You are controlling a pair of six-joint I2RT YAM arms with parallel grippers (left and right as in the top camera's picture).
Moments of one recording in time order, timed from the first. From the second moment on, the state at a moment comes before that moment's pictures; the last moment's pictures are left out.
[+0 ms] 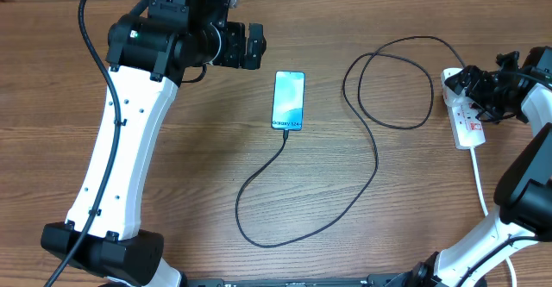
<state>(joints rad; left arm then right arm) -0.28 1.75 2.00 -1.15 0.21 -0.15 -0.50 2.04 1.43 -0.61 -0.45 0.11</state>
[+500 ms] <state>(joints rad) -0.28 1.75 2.00 -1.14 0.22 -0.15 -0.50 2.03 1.41 -0.57 -0.44 0.13</state>
